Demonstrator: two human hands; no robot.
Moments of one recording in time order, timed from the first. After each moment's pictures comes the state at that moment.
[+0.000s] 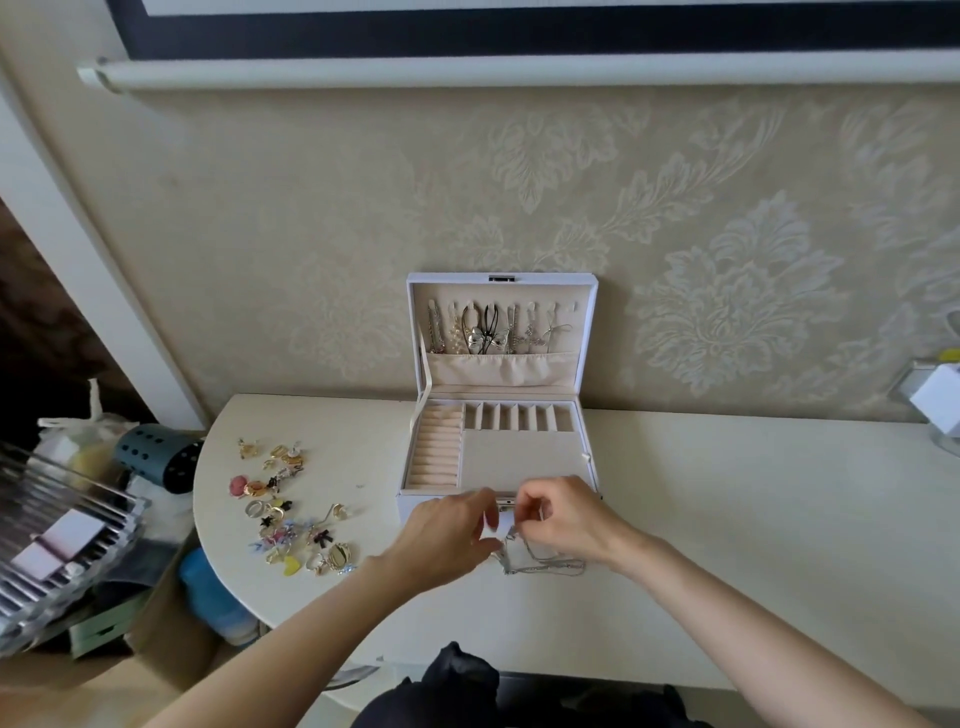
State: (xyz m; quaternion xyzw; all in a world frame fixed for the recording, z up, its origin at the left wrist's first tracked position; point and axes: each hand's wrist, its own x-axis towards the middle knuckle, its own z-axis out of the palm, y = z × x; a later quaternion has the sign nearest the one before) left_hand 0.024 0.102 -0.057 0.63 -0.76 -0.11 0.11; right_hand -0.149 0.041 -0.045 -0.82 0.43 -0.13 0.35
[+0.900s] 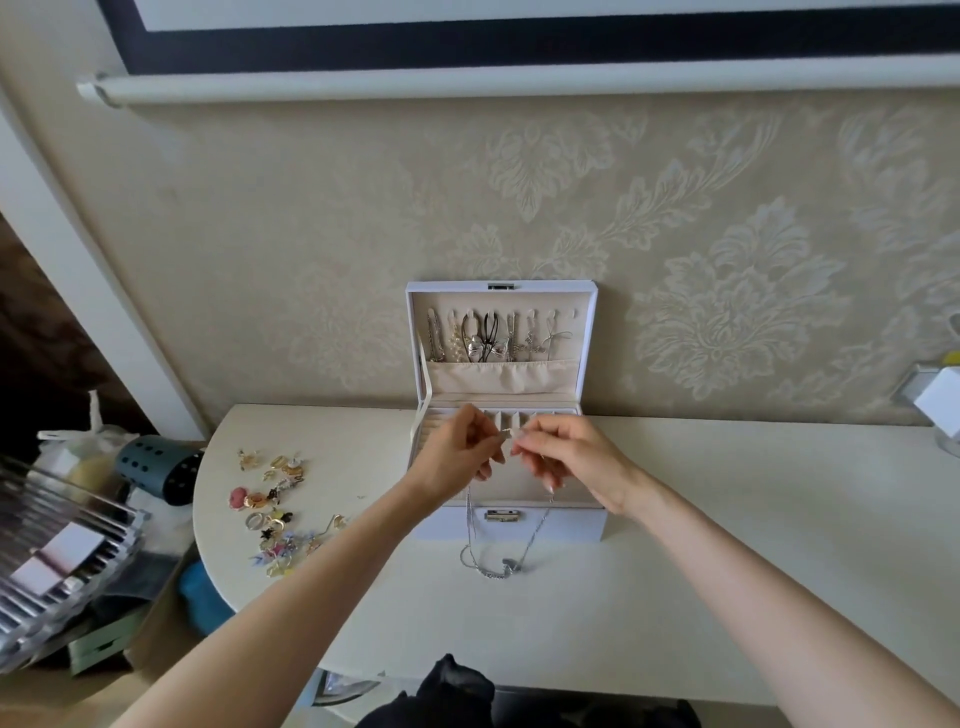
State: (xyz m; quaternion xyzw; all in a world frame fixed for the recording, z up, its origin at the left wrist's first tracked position) left_hand 0.025 0.051 -0.007 0.59 -0.58 -0.37 0.43; right_hand -0.143 0.014 0.006 -0.67 0.32 -0.28 0.61
